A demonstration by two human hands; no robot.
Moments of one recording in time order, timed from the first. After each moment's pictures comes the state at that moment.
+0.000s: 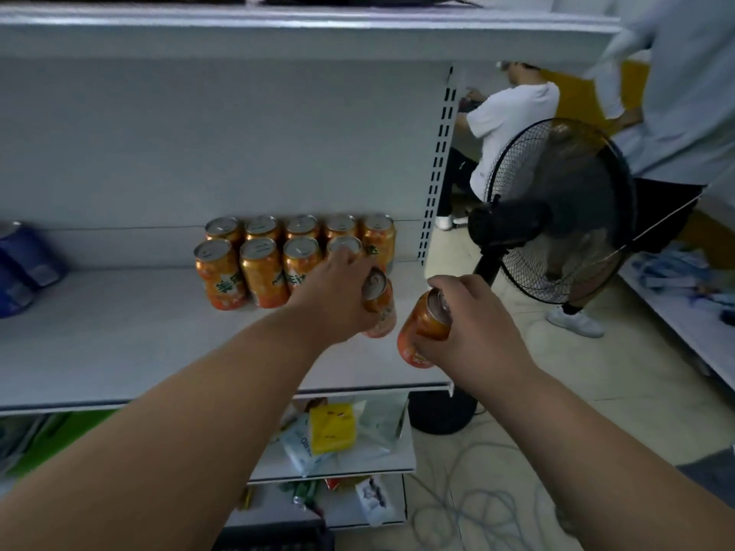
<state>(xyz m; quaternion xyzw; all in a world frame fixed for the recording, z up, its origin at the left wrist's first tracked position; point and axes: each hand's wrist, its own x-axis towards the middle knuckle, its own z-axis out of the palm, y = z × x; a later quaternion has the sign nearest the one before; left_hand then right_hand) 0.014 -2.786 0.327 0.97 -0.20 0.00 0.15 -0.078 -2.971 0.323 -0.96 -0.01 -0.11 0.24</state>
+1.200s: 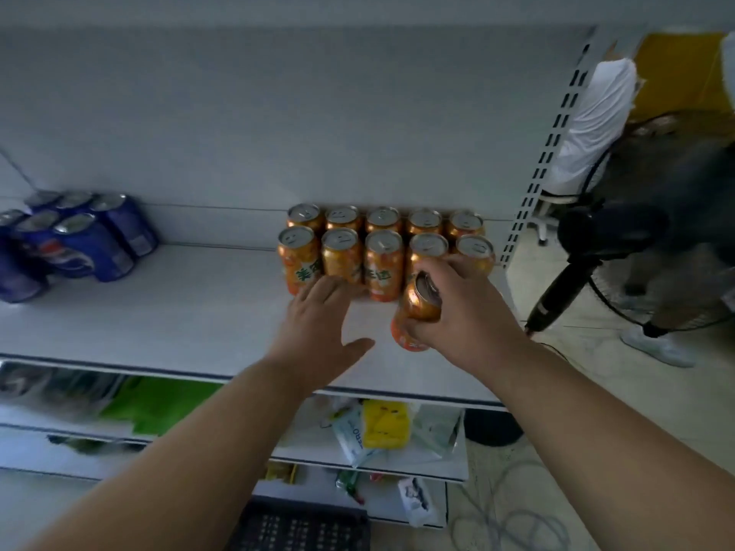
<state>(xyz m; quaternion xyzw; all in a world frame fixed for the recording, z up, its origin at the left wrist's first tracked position) -0.010 -2.667 0.280 0.97 -0.14 0.10 0.17 -0.011 -2.882 0.318 -0.95 -0.14 -0.08 0.26</state>
